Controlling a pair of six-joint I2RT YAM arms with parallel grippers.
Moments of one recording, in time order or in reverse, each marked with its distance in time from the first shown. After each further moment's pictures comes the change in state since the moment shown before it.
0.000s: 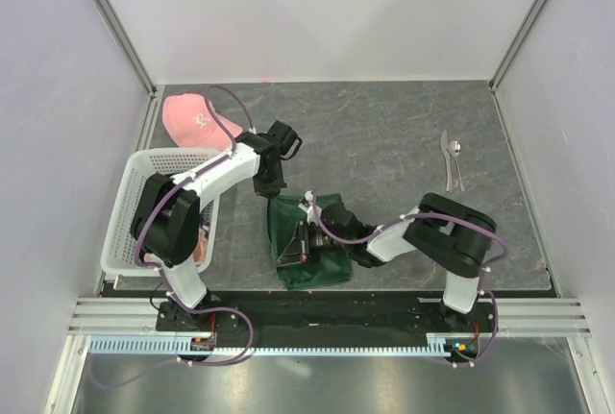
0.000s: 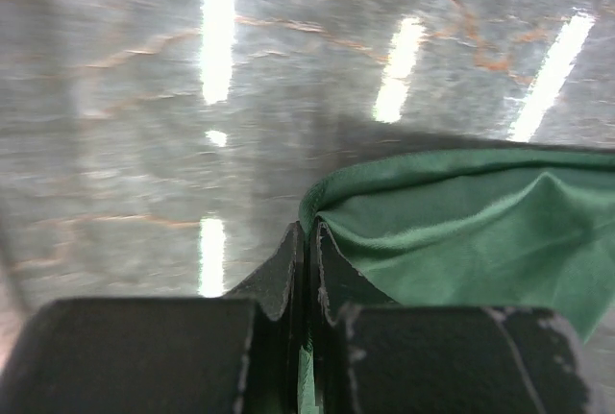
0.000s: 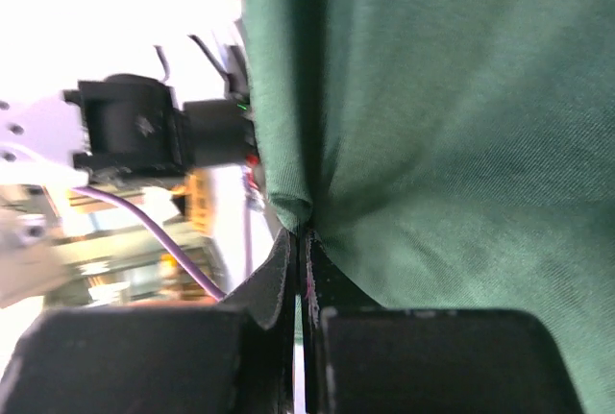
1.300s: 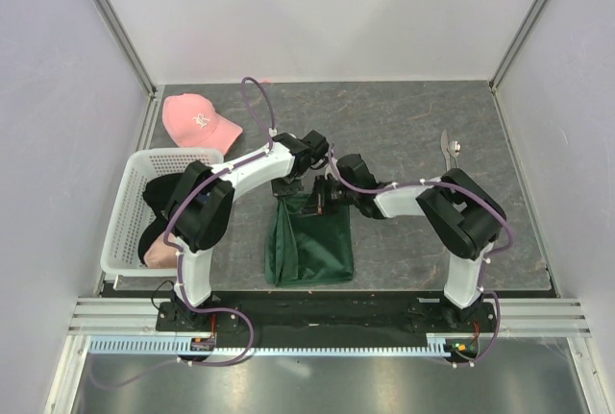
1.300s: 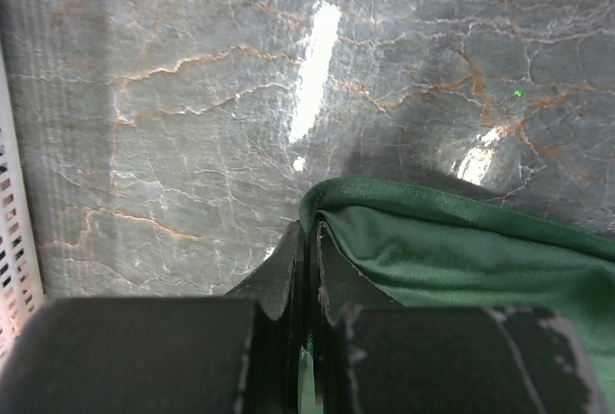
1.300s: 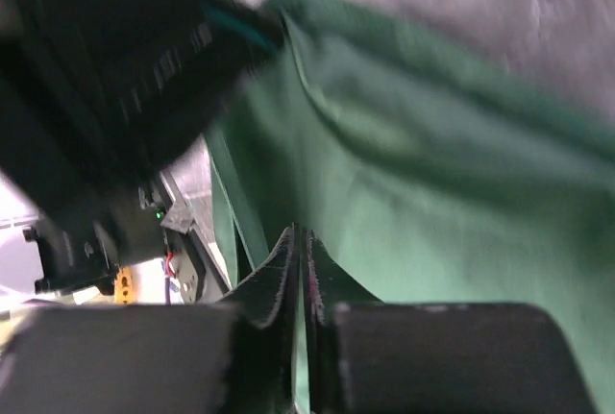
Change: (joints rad) left arm -0.149 0.201 0.184 -0.151 -0.297 -0.178; right arm -0.332 0.077 0.237 -0.330 -0.077 -0.287
